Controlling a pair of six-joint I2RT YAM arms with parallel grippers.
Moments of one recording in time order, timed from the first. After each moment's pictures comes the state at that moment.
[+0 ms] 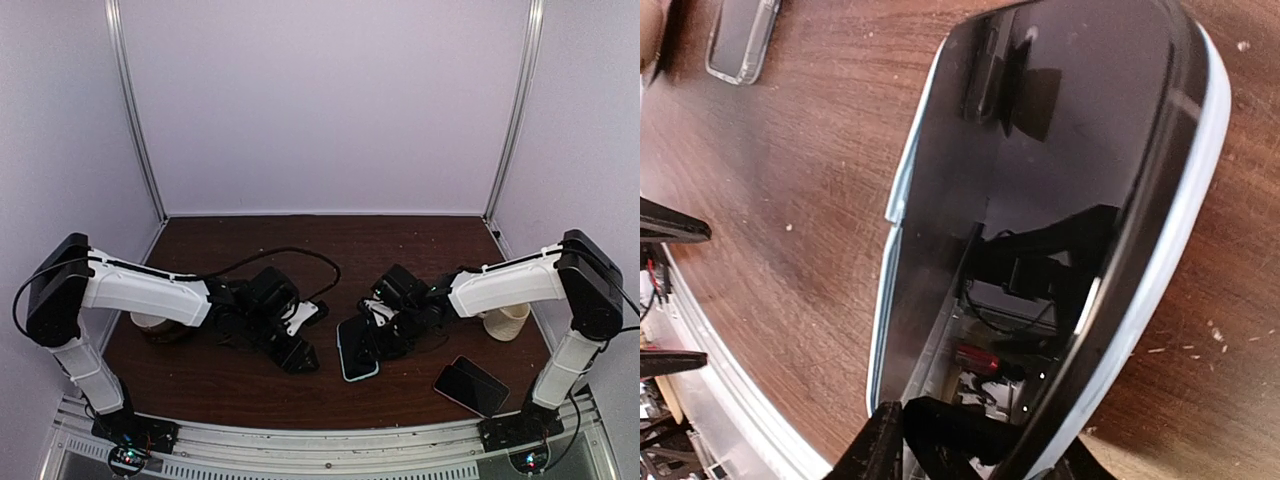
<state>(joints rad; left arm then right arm) -1.01 1.67 0.96 -0.28 0.27 -0.26 0.88 1.70 0.92 -0.31 -0.30 0.63</state>
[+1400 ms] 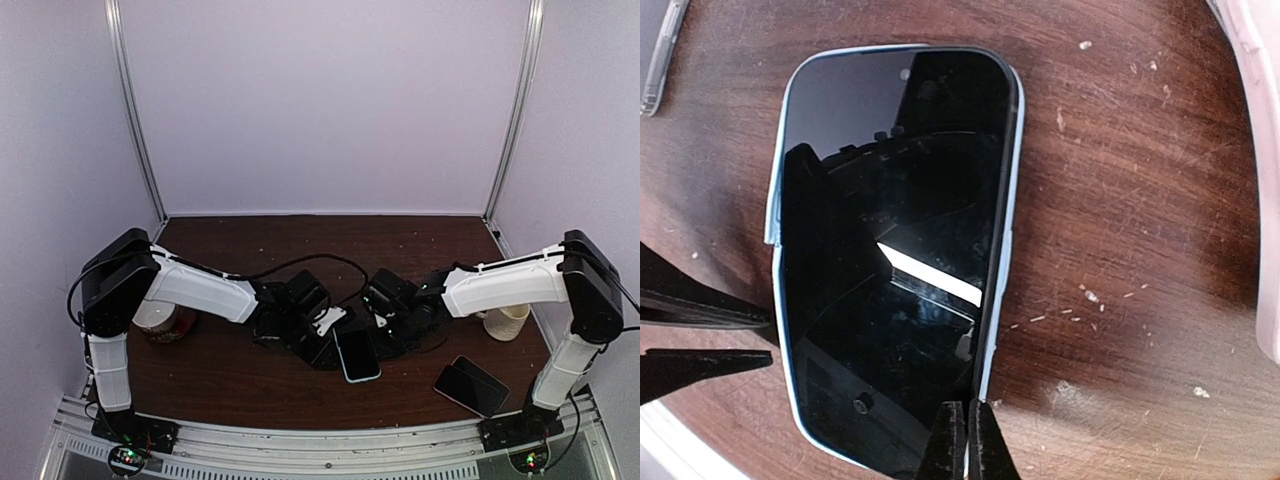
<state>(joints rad) -1.01 1.99 1.19 -0.24 0.41 -0.27 0.95 1.73 1.01 -0.53 -0.04 0.67</state>
